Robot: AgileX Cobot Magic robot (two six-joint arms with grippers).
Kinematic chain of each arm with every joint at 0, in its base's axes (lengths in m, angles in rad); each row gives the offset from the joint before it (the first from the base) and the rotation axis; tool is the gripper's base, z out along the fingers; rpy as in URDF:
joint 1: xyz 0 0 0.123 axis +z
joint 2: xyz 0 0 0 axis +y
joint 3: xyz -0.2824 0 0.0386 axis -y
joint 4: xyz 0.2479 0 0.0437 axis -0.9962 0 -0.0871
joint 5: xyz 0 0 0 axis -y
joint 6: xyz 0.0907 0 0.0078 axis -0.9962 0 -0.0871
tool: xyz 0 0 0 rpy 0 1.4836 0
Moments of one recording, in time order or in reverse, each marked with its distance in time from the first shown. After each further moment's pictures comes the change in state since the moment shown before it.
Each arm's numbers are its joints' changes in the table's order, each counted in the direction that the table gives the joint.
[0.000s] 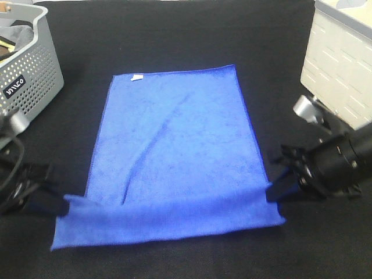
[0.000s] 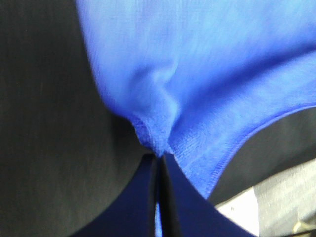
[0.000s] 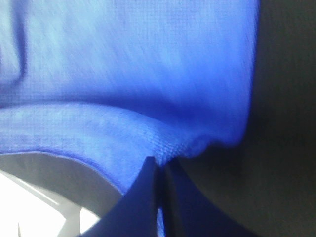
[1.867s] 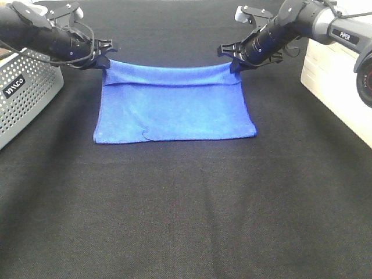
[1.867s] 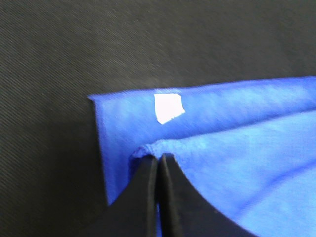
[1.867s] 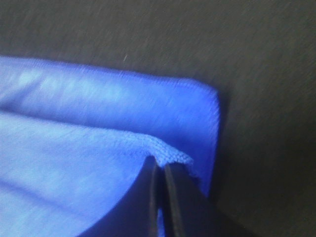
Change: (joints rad) left arm 0.087 0.933 1.374 -0.151 0.164 0.074; right arm 0.000 1.060 1.787 0.603 -0.096 -0.423
